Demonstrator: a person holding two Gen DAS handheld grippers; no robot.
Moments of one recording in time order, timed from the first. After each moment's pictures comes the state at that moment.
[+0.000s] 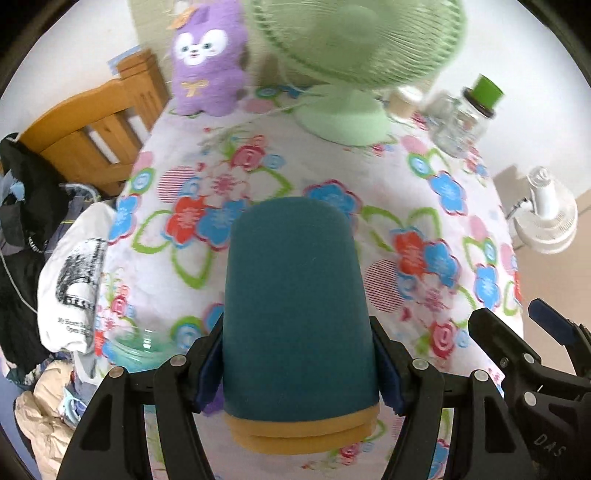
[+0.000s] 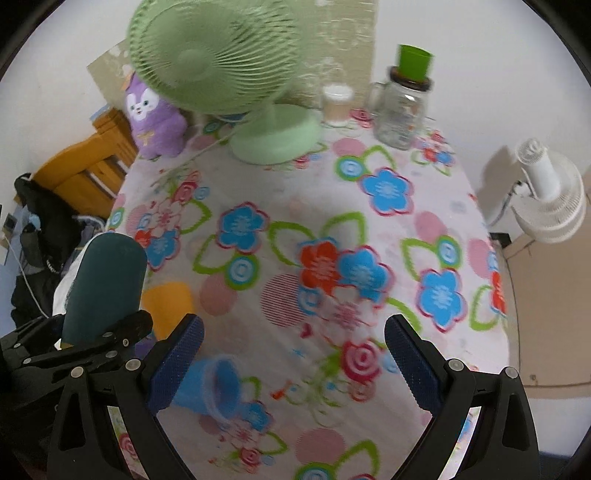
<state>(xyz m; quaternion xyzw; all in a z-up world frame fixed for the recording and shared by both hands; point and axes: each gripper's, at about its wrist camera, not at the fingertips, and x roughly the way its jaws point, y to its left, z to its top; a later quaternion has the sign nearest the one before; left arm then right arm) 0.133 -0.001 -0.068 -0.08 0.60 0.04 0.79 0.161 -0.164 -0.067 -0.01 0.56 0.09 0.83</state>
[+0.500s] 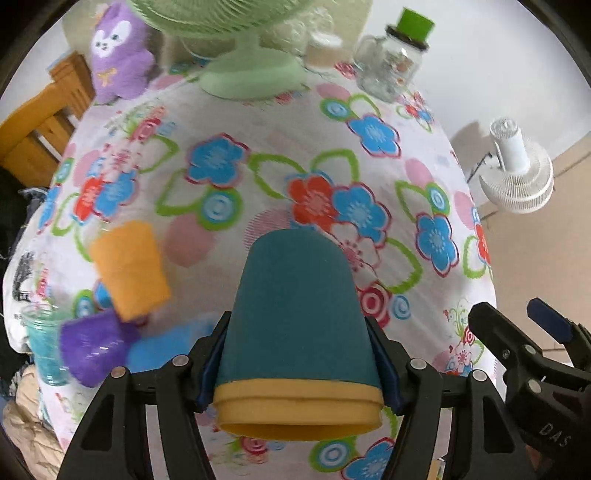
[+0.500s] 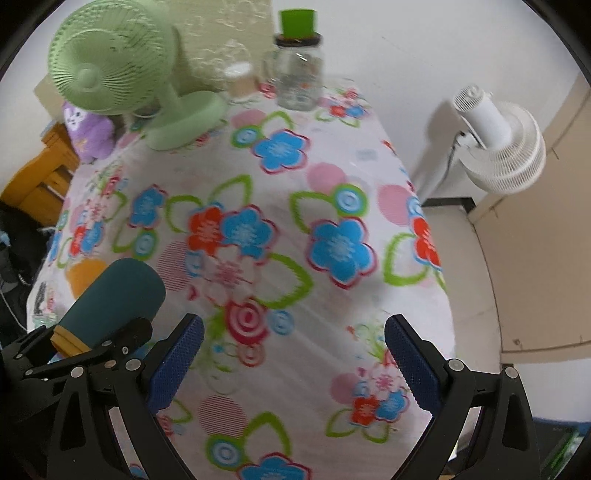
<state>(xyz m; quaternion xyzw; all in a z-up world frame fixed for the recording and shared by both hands) 0.130 -0.108 -0.112 -0.08 0.62 -0.02 0.78 0.141 -0.278 -0.090 0.00 0.58 0.02 0.81</state>
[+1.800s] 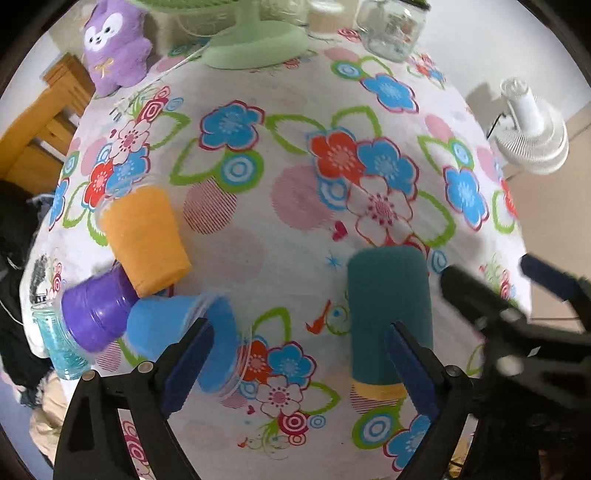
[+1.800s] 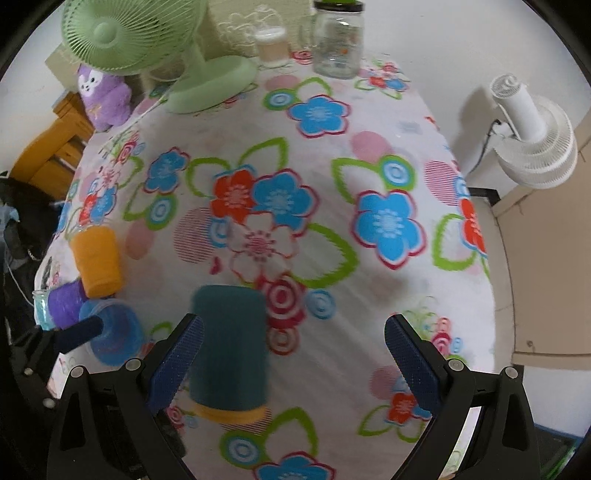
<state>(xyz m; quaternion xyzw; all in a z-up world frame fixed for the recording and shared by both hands) 0.108 -0.087 -0.125 -0.03 0.66 -0.02 0.75 0.143 -0.241 -0.124 0.00 0.61 0.07 0.79</state>
